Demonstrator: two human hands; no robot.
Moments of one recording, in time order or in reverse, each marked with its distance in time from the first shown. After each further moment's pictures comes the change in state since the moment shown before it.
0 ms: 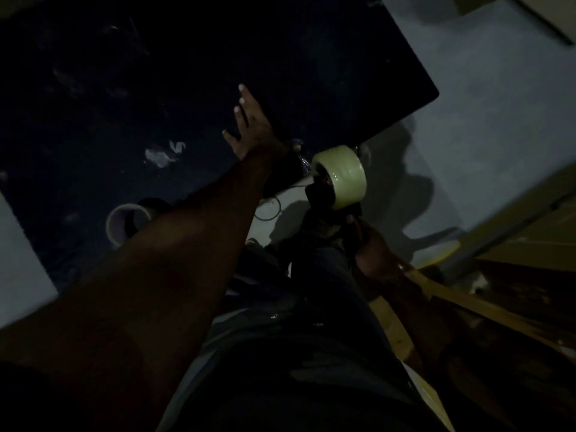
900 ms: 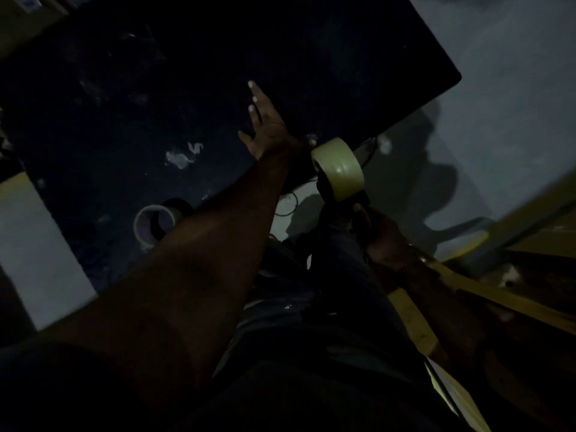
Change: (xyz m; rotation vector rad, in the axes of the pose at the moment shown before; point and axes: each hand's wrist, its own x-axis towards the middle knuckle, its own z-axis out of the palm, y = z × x) left_hand -0.003 0.003 -0.002 -0.011 0.031 -0.043; right_hand 0.007 -0.019 0.004 -0.086 -0.071 -0.079
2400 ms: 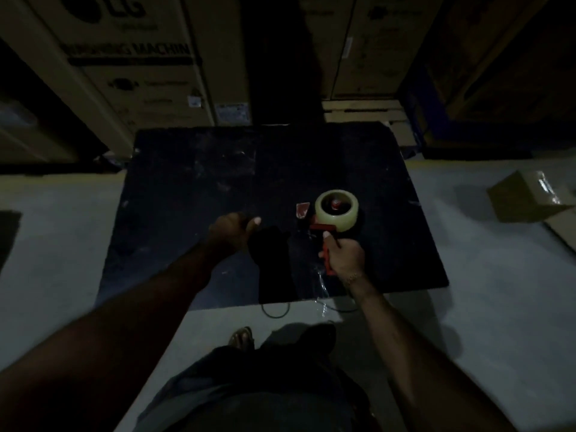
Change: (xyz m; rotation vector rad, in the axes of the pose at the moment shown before) left_hand -0.042 -0.114 -0.140 -0.153 0.188 0.070; right_hand 0.141 -0.189 -0.026 0.011 -0.012 -0.157
